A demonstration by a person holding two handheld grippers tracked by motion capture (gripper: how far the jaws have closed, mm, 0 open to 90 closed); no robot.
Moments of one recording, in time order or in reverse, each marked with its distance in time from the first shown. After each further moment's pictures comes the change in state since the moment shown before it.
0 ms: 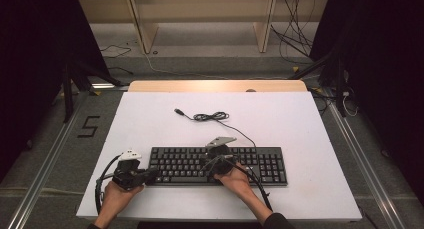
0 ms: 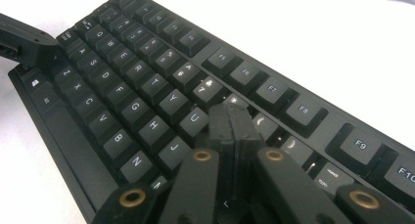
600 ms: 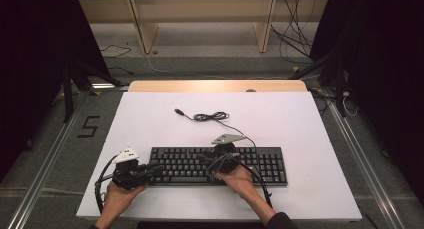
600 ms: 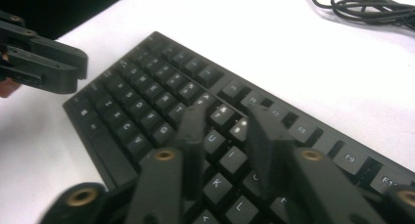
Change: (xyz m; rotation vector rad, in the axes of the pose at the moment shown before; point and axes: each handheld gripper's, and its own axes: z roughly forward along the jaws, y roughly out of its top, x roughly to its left) left arm -0.012 0.005 -0.011 -0.159 -0.080 0.021; right arm -0.004 0.004 -0.021 -0.104 0.081 0.046
